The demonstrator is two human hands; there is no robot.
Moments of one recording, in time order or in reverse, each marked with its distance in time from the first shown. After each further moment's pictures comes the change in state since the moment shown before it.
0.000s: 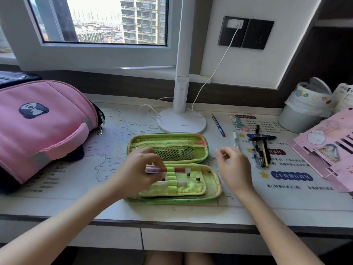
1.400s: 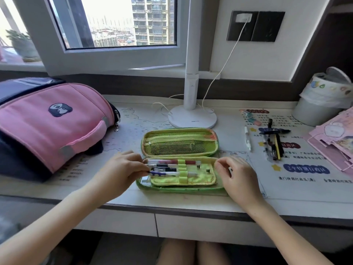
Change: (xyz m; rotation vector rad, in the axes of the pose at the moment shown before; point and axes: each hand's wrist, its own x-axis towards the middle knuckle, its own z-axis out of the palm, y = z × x) left_hand -0.048 -0.021 -0.040 0.293 -0.029 0.187; right_hand -0.041 -0.006 0.000 -0.023 -0.056 -0.163
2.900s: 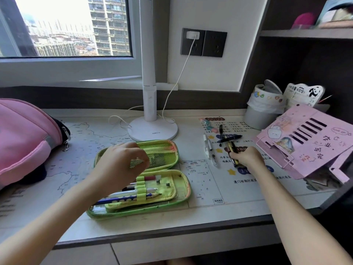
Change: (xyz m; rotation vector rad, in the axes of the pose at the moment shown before) left_hand 0.098 0.055 0.013 -0.062 0.007 -0.134; right_hand 0.074 0.137 -0.076 -0.115 -0.091 0.937
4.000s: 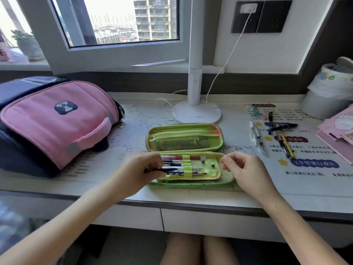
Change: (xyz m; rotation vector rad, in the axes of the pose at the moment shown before) left_hand -0.083 -0.032 -0.016 -0.166 -0.049 -0.110; right_hand -0.170 -0.044 0.046 0.323 -0.289 -0.643
